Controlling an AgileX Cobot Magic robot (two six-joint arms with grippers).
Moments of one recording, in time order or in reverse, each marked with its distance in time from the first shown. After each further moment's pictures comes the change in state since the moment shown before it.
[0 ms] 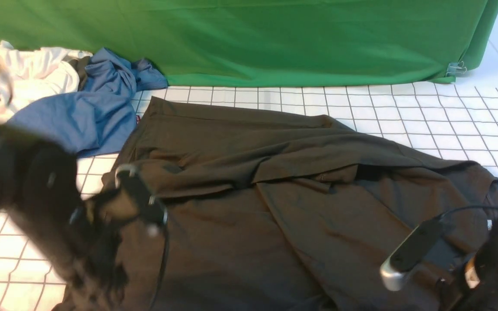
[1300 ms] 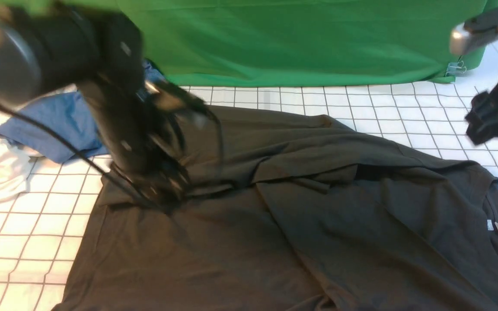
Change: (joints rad) right arm -0.328 0.098 -0.755 0.004 0.317 -0.100; left arm -0.030 0.339 -0.598 -0.029 0.253 -0.237
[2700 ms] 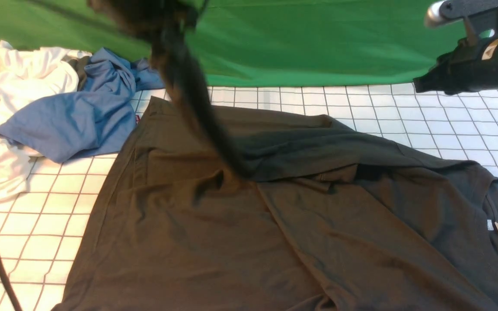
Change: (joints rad) right arm -0.061 0.167 0.097 -0.004 -0.811 0.125; left arm 0.186 0.129 -0.606 -0.211 0.145 -0.072
